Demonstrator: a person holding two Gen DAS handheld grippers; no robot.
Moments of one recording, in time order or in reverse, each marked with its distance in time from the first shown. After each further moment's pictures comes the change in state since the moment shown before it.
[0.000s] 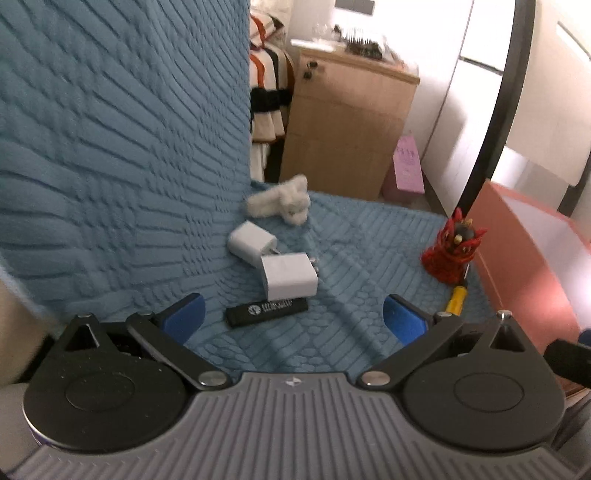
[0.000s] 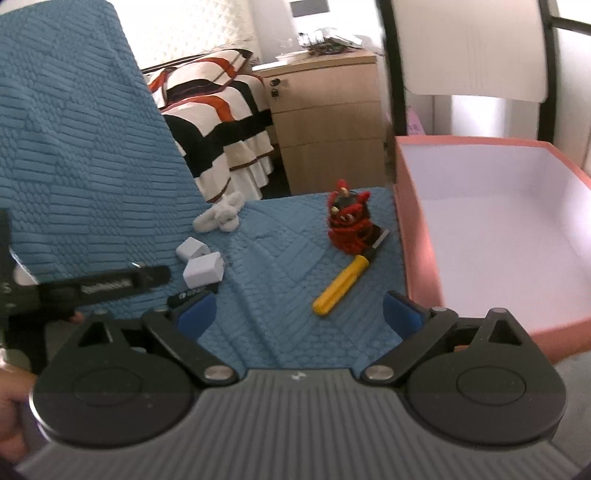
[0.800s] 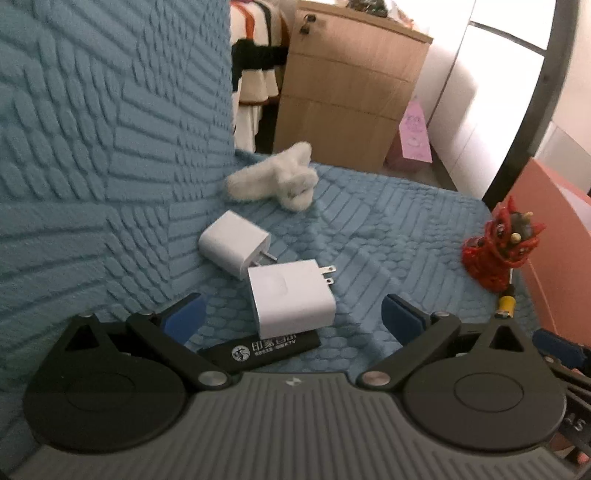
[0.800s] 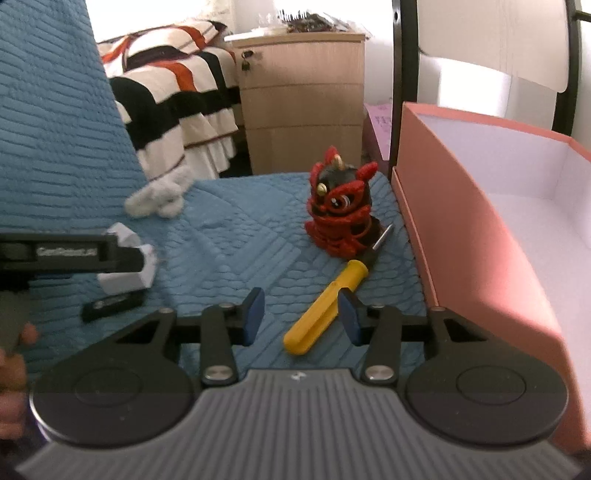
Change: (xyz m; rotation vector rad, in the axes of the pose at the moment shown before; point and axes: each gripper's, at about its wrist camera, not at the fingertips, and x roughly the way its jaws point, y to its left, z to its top) left arm 0.108 0.007 0.022 0.009 0.116 -0.010; right arm 0.123 0.001 -0.009 -0.039 0.032 -0.148
